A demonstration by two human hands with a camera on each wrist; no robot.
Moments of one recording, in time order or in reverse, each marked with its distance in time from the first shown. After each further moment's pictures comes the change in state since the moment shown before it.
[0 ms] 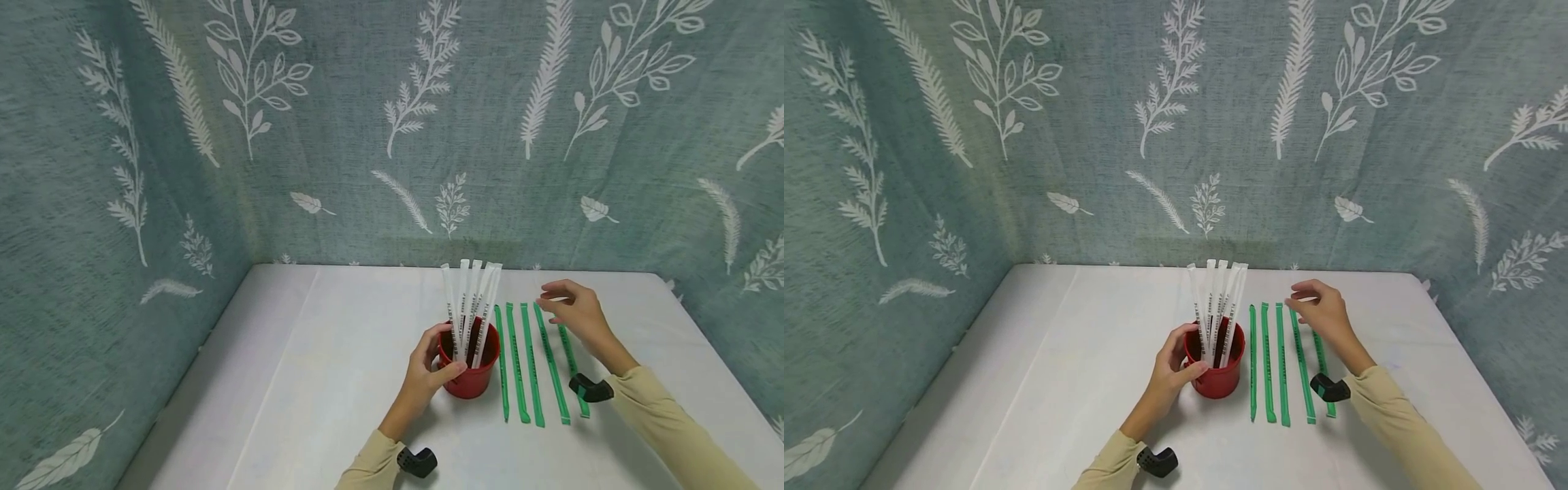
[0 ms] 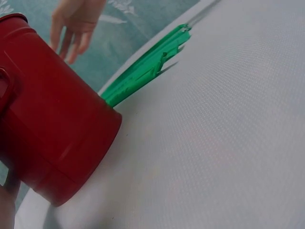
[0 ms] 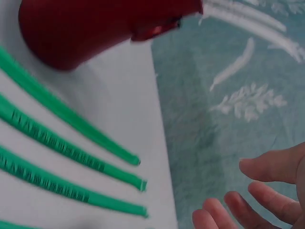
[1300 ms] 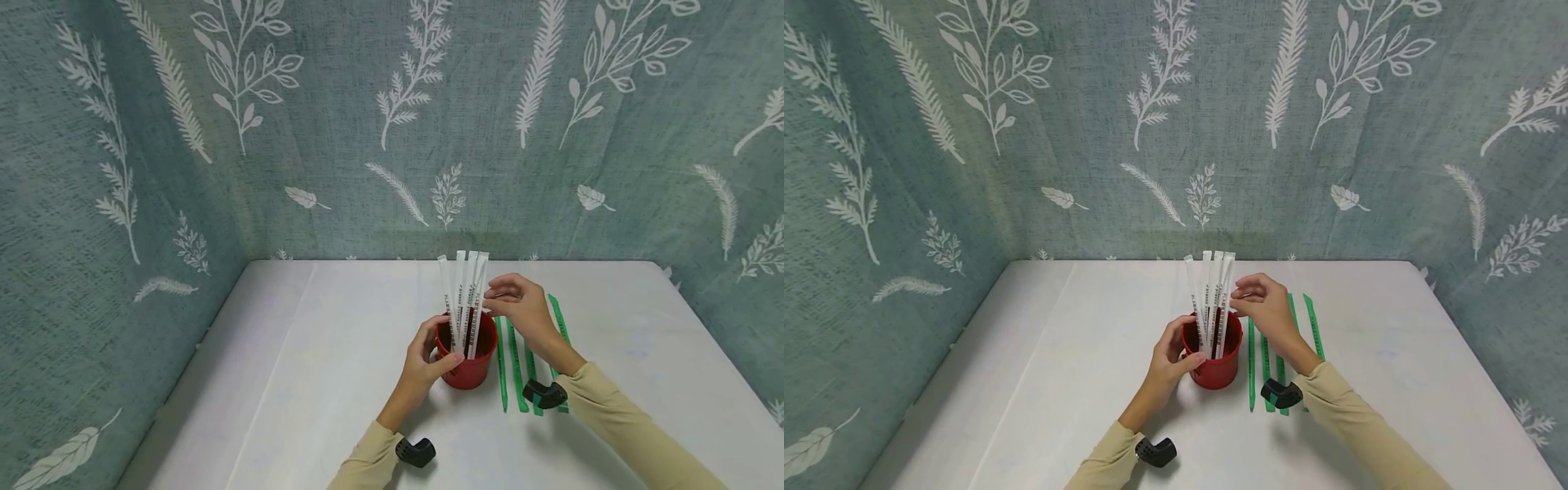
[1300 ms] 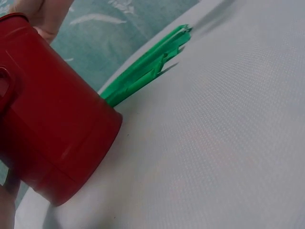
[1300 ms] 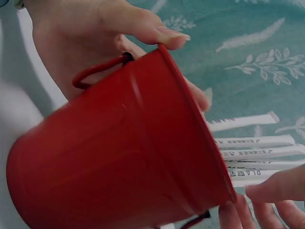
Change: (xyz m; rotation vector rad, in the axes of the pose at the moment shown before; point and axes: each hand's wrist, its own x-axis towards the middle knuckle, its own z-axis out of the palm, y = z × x) left_hand 0.001 0.004 0.001 0.003 -0.012 -0.024; right_hand -0.015 -0.048 0.069 0.333 -0.044 -0.079
